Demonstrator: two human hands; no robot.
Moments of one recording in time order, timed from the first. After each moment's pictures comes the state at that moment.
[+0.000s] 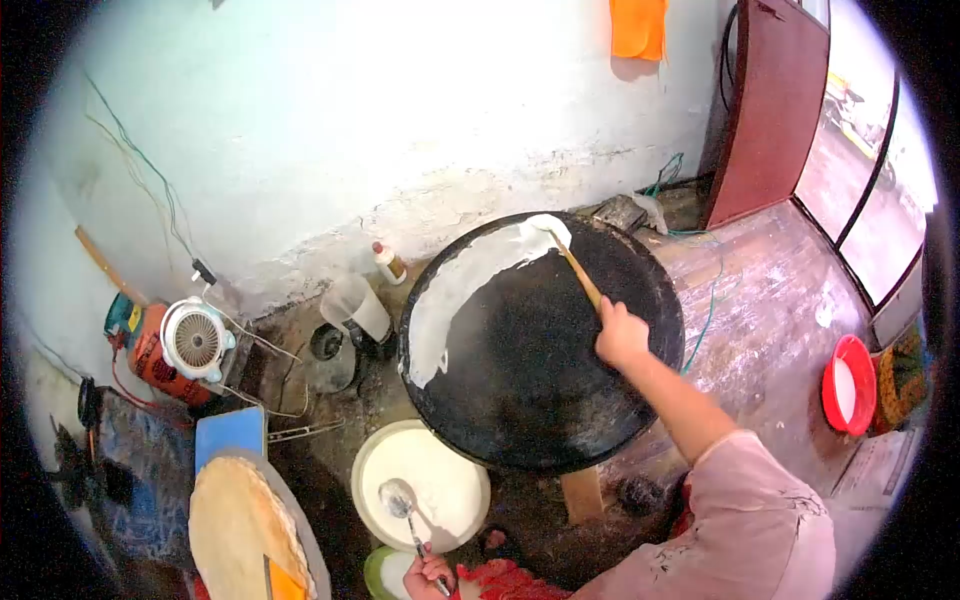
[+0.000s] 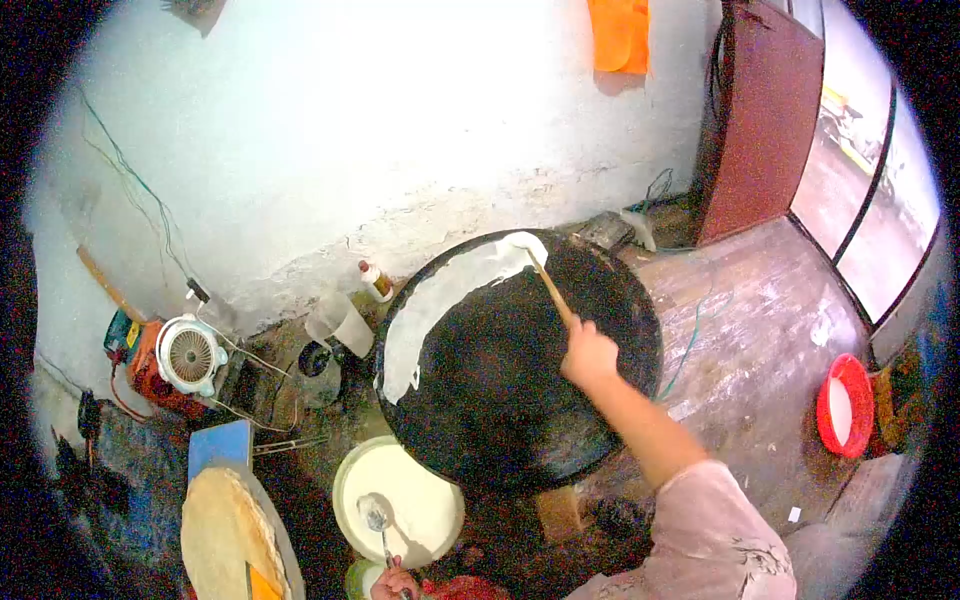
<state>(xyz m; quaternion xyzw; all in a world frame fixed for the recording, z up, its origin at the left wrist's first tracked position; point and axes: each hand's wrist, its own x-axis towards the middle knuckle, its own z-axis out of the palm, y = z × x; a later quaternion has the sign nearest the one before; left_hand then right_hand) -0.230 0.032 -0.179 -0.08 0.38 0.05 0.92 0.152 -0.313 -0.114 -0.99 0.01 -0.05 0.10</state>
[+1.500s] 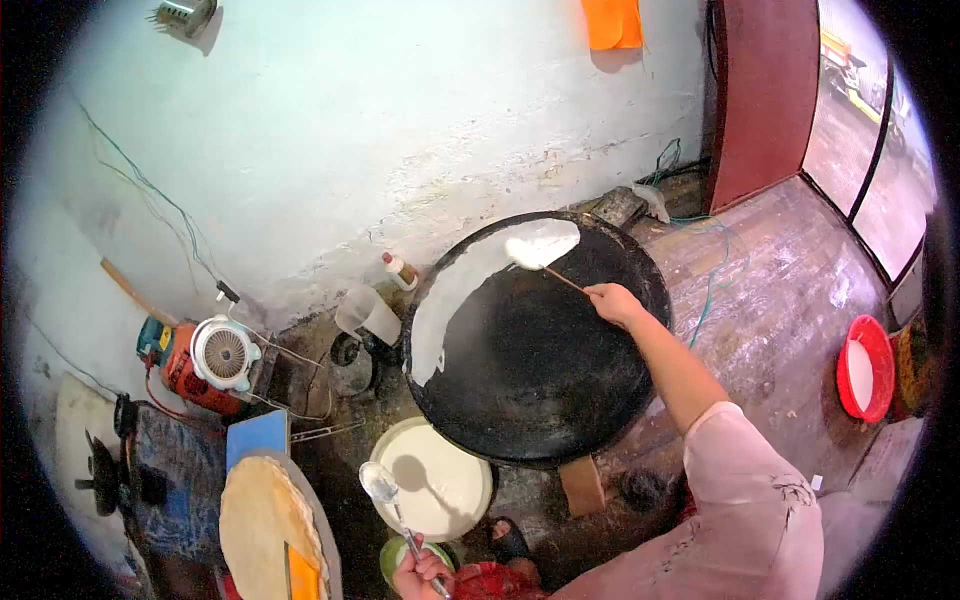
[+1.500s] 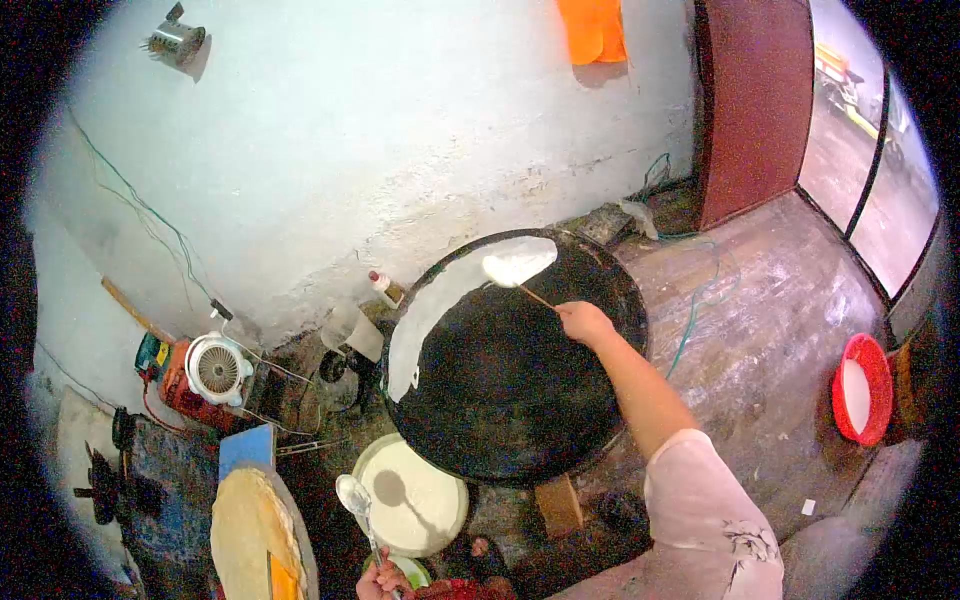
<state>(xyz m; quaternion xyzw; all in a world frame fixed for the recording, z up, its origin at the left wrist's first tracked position) -0.216 -0.035 -0.064 0.06 0.36 0.12 0.92 0.215 -0.377 -0.141 -0.89 0.01 0.07 0.45</state>
